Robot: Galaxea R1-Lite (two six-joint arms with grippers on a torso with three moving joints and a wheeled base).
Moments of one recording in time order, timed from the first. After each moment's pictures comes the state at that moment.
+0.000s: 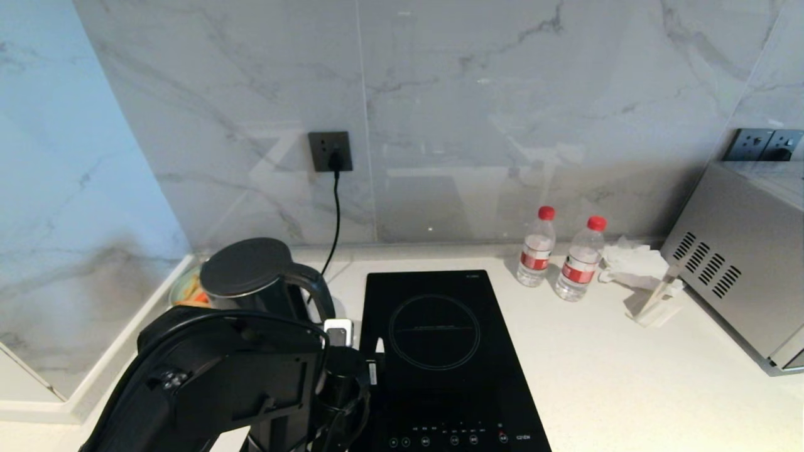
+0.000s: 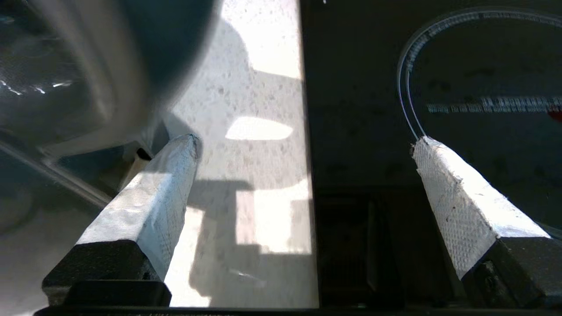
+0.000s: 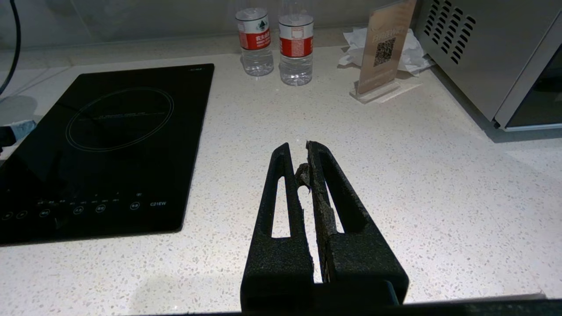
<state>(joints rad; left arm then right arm) -0.67 2.51 -0.65 -1.52 0.61 -0.26 0.00 0.00 0.00 0.00 0.00 0.01</state>
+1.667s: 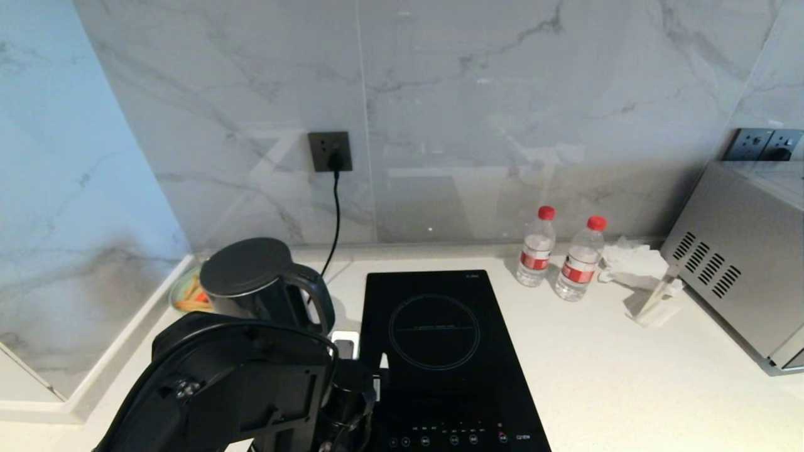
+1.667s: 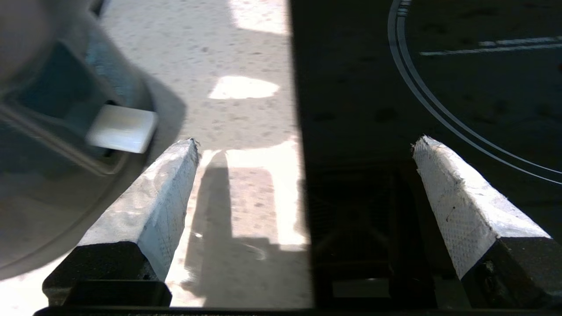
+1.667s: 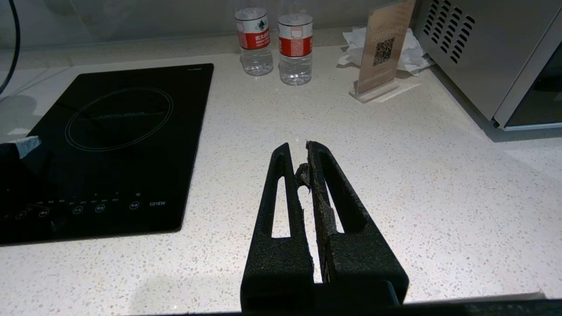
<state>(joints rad) -0.70 2.53 -0.62 -1.52 0.62 -0.23 0.00 0.00 0.00 0.00 0.00 0.01</state>
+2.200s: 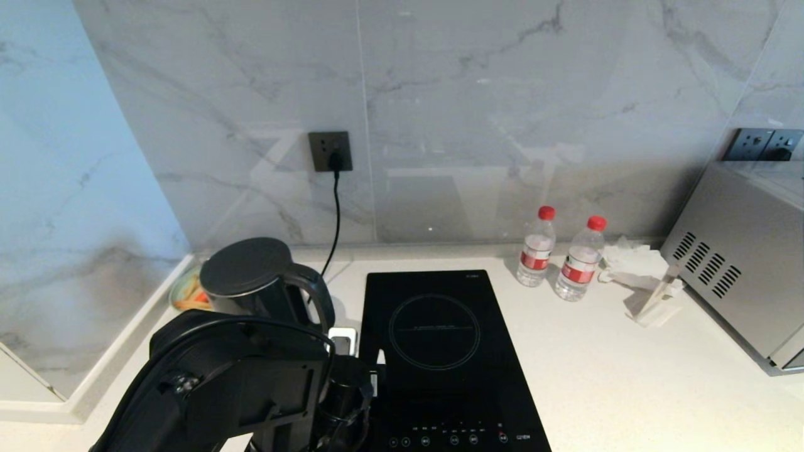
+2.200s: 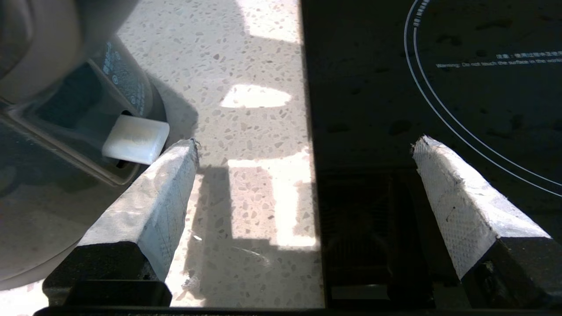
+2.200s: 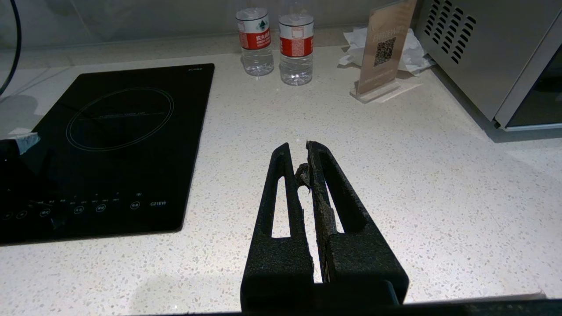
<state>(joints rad) -0.68 2.53 -0.63 -1.52 0.62 -0.23 0.00 0.00 0.00 0.00 0.00 0.01</state>
